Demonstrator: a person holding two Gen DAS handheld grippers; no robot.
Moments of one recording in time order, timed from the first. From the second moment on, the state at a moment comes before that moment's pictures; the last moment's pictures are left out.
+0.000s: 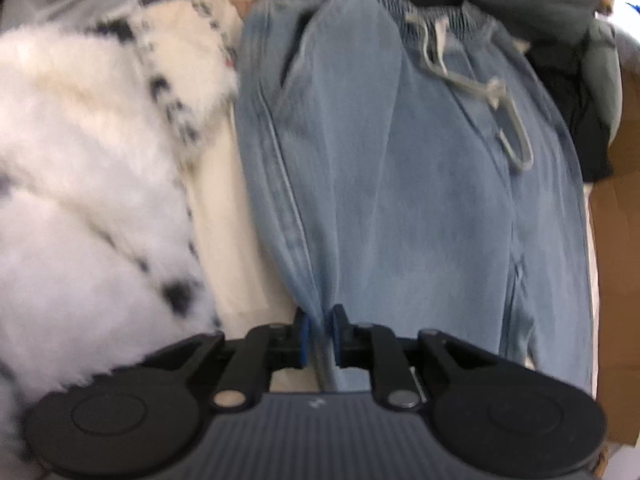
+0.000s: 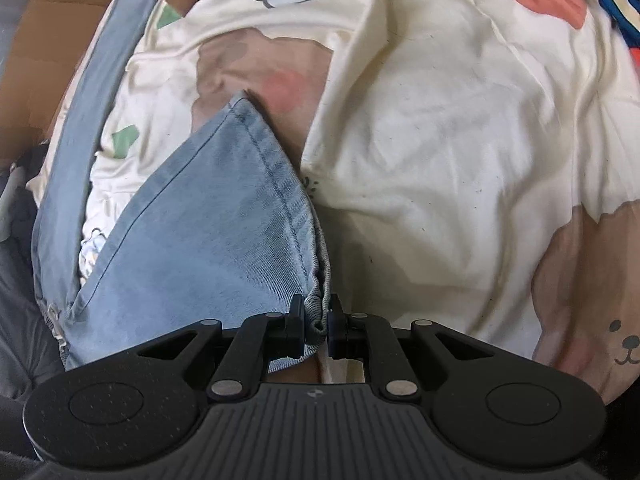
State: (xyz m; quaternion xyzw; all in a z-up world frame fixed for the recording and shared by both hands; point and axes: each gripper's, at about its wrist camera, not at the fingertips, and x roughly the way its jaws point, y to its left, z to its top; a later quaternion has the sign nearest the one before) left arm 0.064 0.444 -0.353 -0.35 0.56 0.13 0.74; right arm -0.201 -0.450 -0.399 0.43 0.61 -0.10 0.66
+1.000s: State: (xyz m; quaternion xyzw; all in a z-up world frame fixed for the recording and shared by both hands) left arm 0.121 0.457 -0.320 -0.14 0.56 0.22 0.79; right arm -0.181 -0.463 -0.403 0.38 0.60 -0.11 0.69
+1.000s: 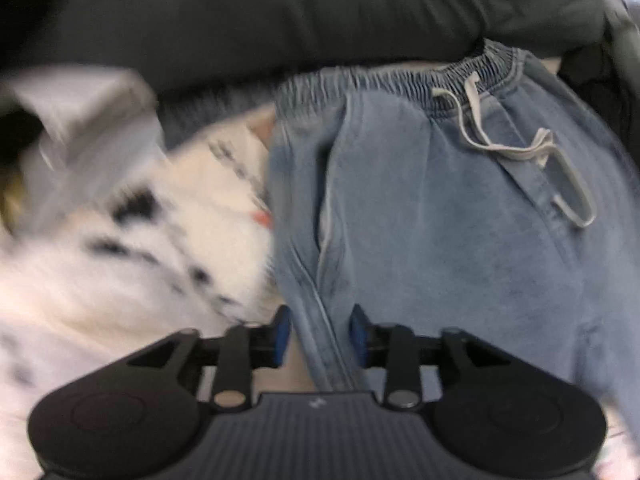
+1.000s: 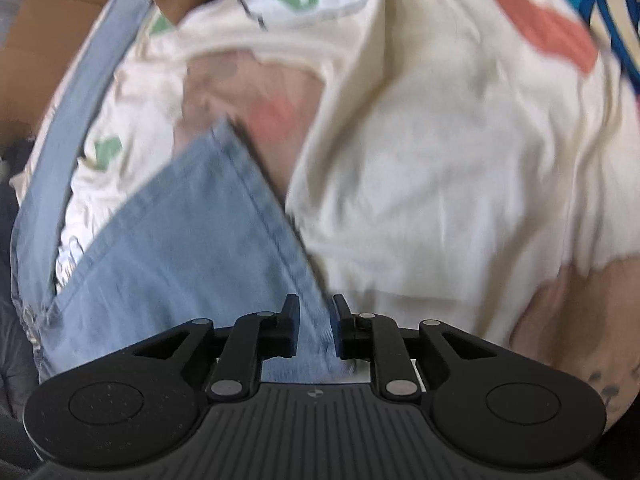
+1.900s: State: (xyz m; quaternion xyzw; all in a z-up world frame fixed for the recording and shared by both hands) left arm 0.243 0.490 -0.361 -0.06 0.56 0.15 0.81; right arm -0.082 -0.436 -0.386 0.29 0.55 -0.12 0.77
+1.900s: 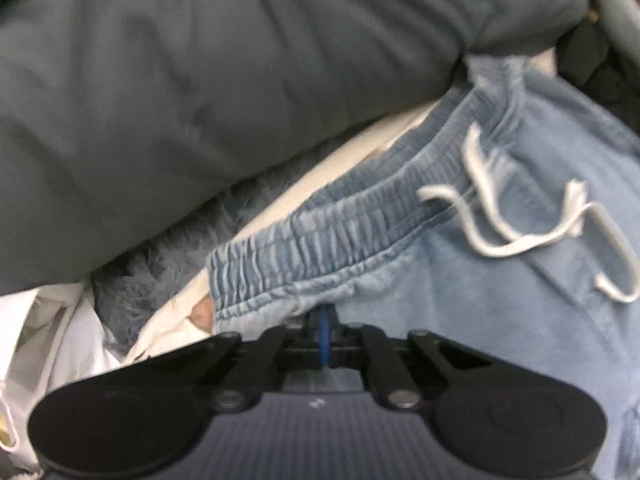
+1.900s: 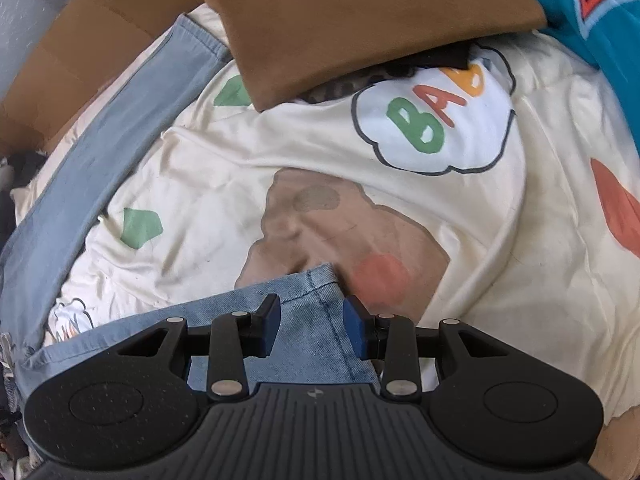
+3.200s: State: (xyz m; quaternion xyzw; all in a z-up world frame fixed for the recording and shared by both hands) left arm 0.278 0.499 -0.363 0.01 0.59 0.19 0.79; right arm -0.066 -0.414 -0.400 0.19 0.58 -0.09 0.79
